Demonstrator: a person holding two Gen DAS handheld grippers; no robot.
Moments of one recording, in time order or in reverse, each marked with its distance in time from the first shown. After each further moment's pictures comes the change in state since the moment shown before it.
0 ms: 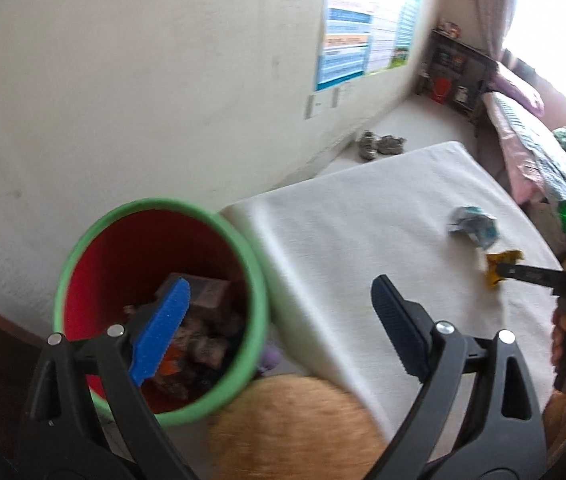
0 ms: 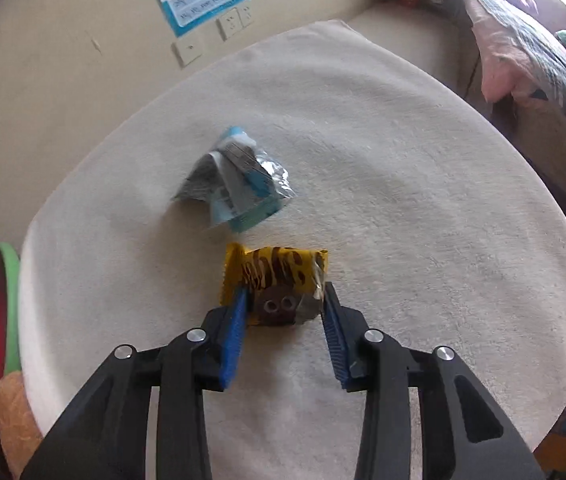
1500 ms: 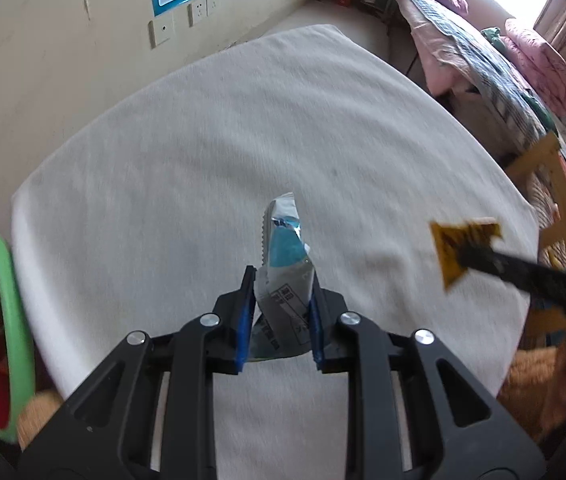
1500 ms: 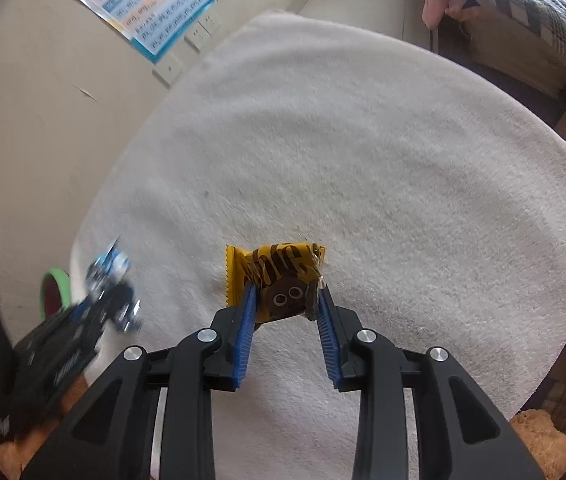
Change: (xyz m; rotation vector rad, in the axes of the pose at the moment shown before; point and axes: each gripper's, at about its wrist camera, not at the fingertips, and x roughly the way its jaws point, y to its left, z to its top) left arm 0.085 -0.176 -0.022 0.223 0.313 -0.252; right arm -0.039 -0.060 -0.041 0.262 0.078 0.134
